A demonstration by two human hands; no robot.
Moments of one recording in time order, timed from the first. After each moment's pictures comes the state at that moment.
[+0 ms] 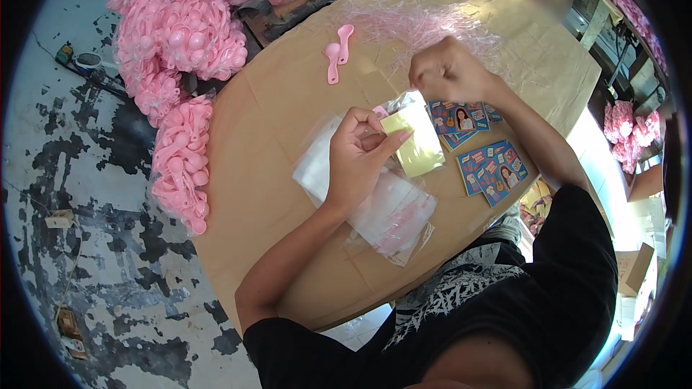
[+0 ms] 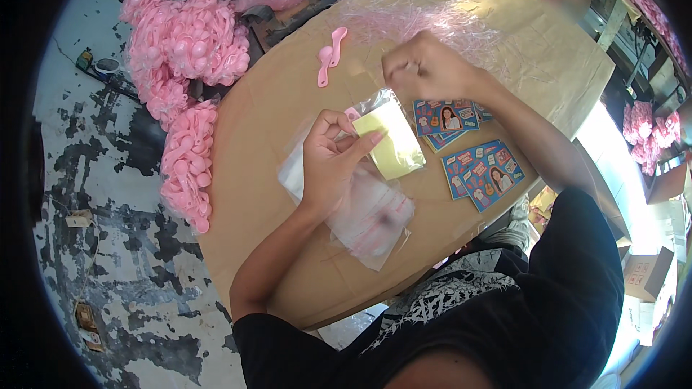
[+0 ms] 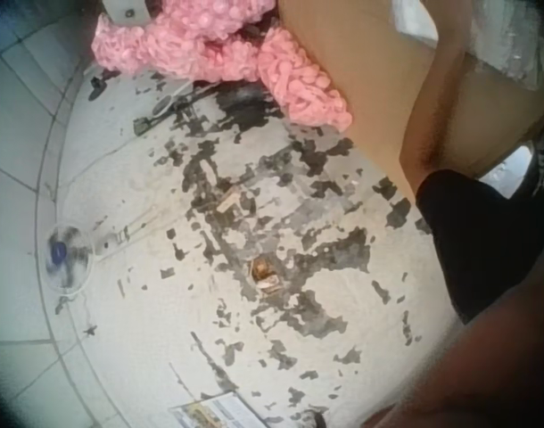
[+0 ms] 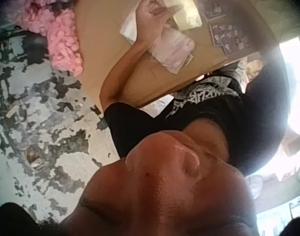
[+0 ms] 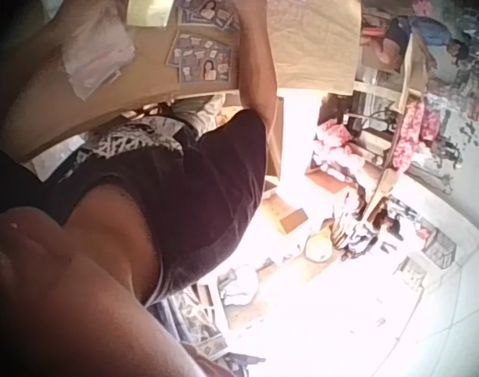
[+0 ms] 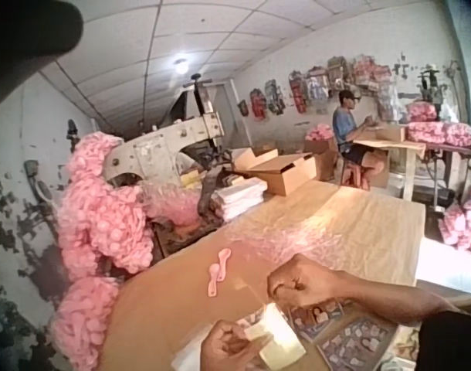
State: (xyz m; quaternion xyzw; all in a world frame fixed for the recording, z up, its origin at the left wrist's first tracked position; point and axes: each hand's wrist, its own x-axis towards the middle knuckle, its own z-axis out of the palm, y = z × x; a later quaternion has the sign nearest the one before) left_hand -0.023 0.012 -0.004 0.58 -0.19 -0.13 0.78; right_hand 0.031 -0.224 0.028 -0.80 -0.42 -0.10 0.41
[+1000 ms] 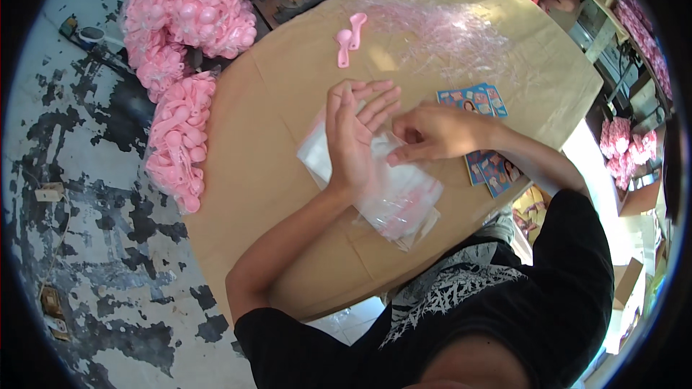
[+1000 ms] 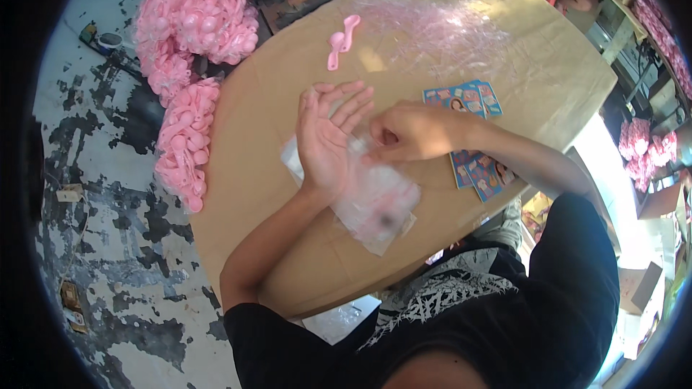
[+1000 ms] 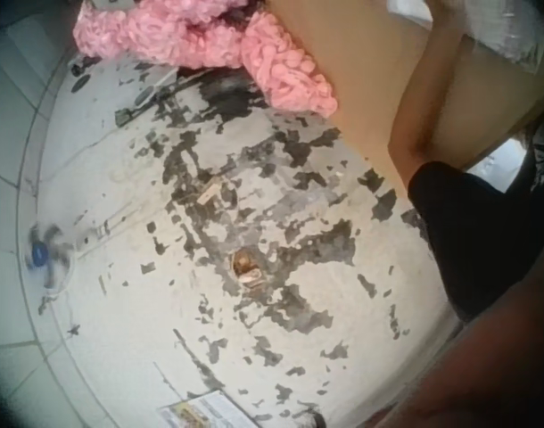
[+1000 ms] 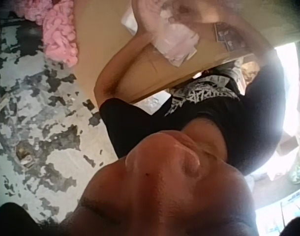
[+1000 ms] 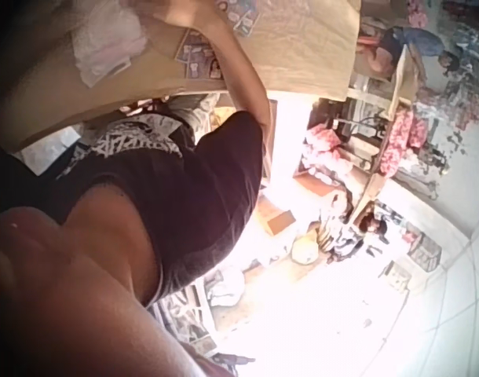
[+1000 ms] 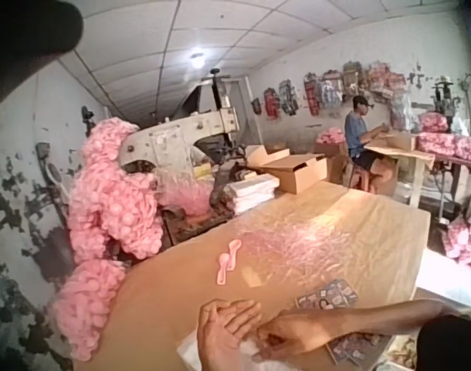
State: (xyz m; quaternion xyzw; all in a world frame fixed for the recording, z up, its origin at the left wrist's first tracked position) left_hand -0.028 0.020 0.001 0.49 -0.19 -0.03 0.85; right_hand -0.030 -0.155 0.033 -0.89 -0.30 0.18 0.30
